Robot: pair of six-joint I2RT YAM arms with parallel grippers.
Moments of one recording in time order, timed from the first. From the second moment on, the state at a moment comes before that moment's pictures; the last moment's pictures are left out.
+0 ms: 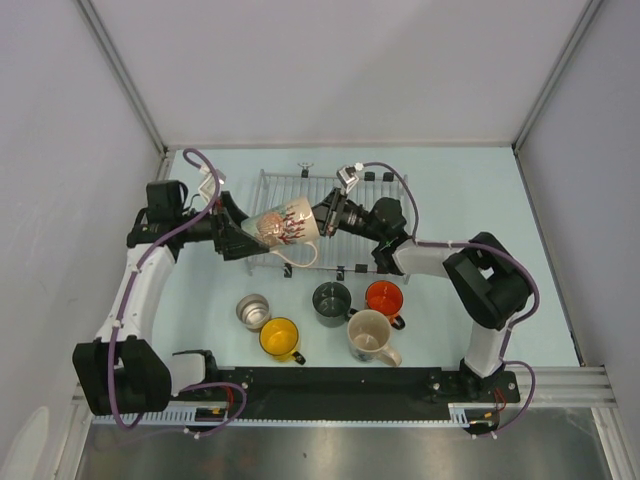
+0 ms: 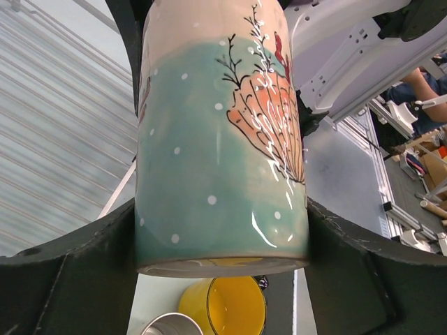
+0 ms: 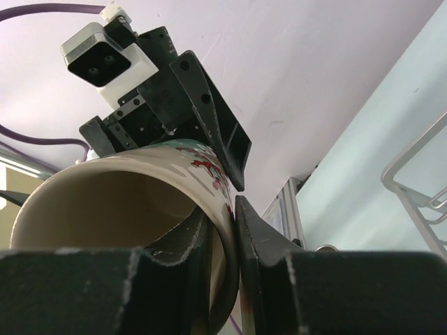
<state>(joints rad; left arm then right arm) 0.06 1.20 1.01 -0.56 1.46 0.16 0.67 1.82 0.98 1.14 -0.64 1.34</state>
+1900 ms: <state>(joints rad) 0.10 1.40 1.24 -0.52 1.25 0.22 0.53 1.47 1.00 0.47 -0.54 0.97</state>
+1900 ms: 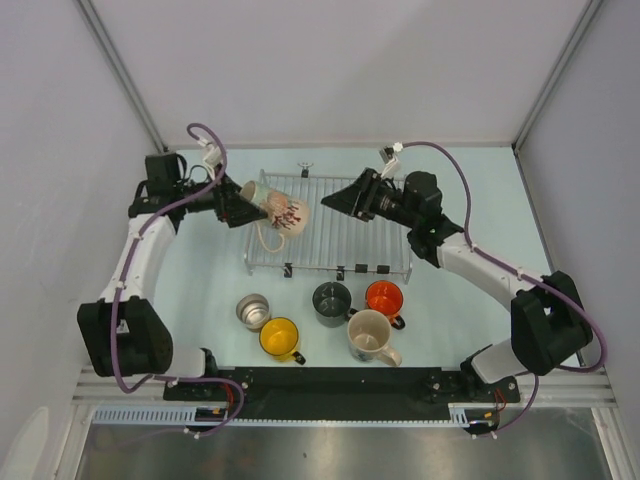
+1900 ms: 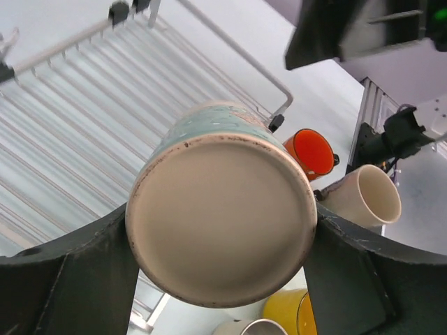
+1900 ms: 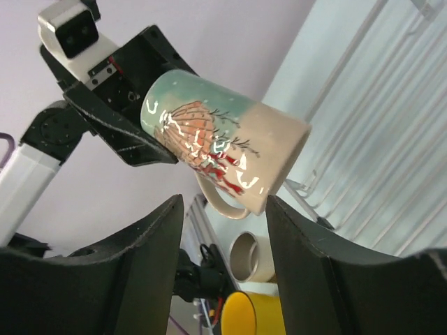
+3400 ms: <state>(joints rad) -0.32 1.78 1.46 -0.36 0.02 0.19 0.63 1.18 0.87 0.03 -0.22 0.62</state>
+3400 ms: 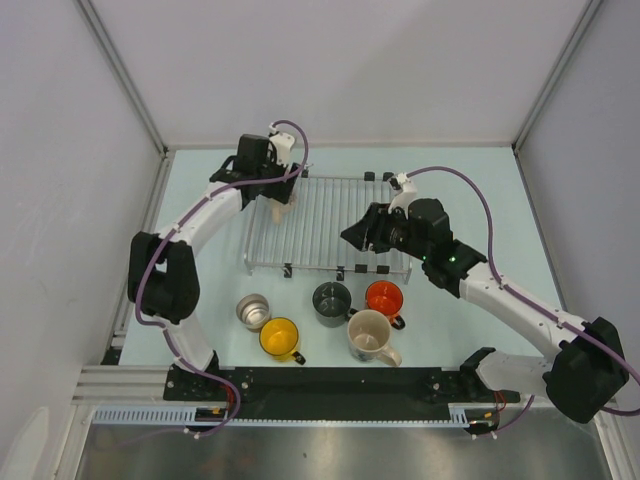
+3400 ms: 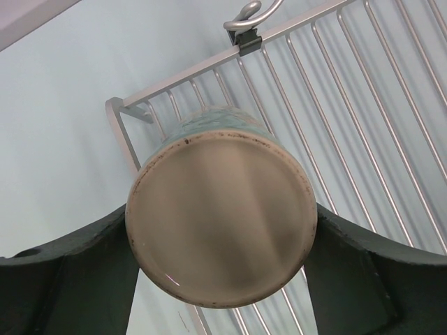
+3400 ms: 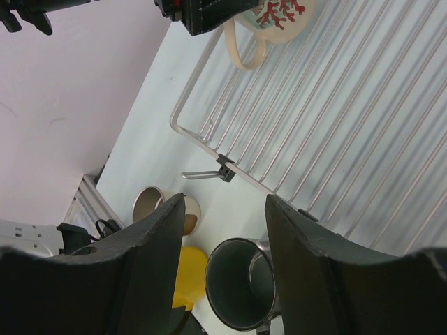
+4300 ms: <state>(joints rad) -0.31 1.06 1.09 -0.36 0.18 0.22 1.13 1.22 1.10 -0.40 0.33 0.44</state>
